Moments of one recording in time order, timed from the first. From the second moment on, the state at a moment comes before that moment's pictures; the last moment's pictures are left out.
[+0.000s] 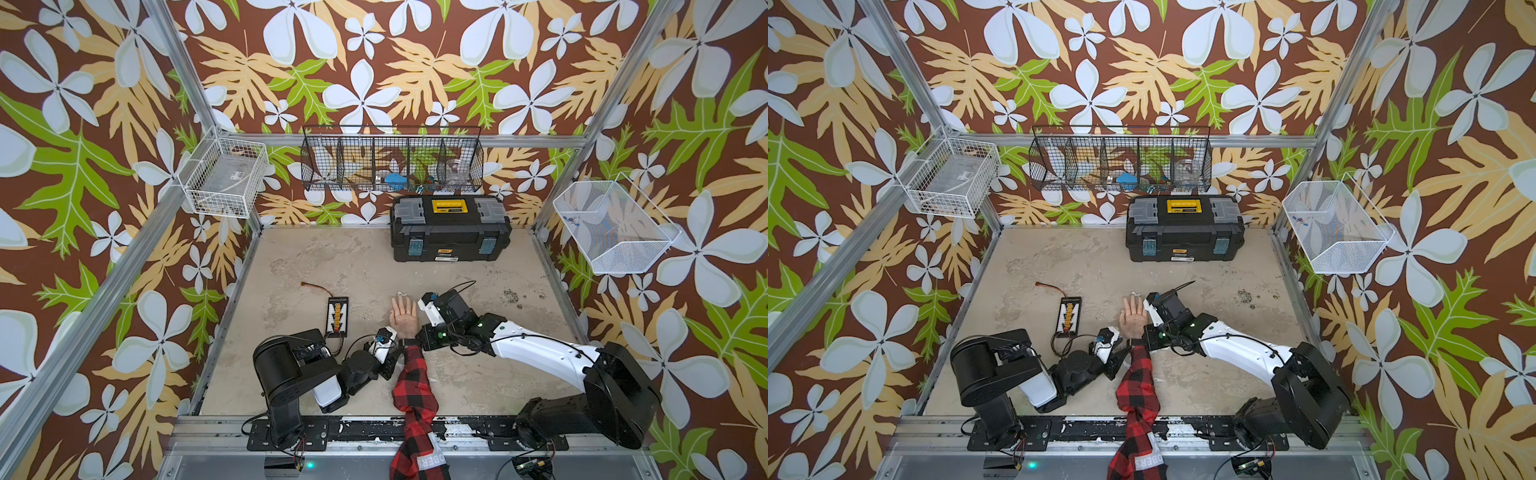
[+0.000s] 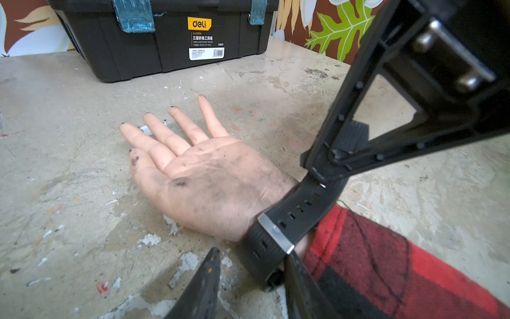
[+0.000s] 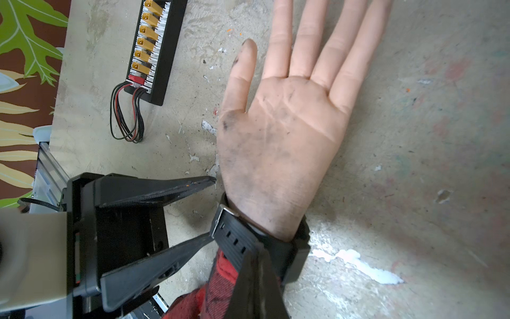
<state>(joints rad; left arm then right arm) -1.00 1.78 0.20 1.30 -0.24 -0.18 0.72 1.40 0.78 -0.32 -0.27 0.50</state>
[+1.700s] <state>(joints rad) -1.00 1.87 0.23 1.39 -0.29 -0.05 0.72 1.37 0.84 -0.46 -0.20 0.44</state>
